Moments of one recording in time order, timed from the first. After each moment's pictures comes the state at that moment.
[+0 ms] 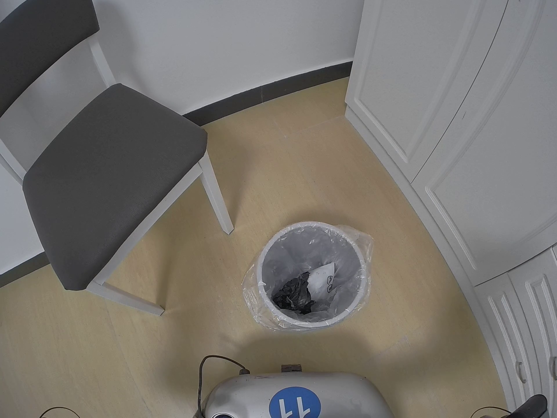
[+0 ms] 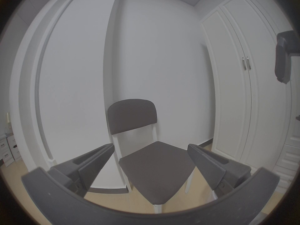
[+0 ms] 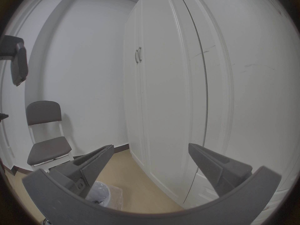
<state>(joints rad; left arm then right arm) -0.04 0.16 -0.37 -0.26 0.21 0.07 0.04 0.09 -0.16 -0.43 -0.21 0.03</state>
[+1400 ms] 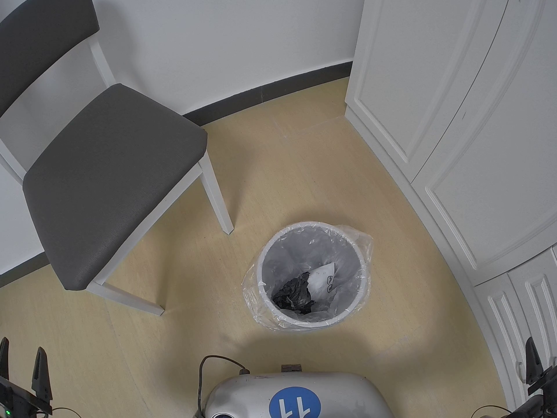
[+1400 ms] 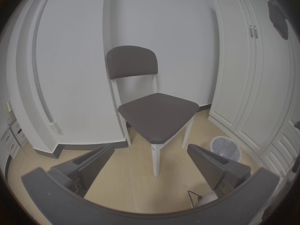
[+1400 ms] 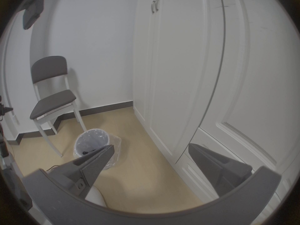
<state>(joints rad) -0.01 0.01 -0.02 -0.05 0.19 -0.05 0.00 0.01 -0.02 -0.07 -0.10 -0.06</state>
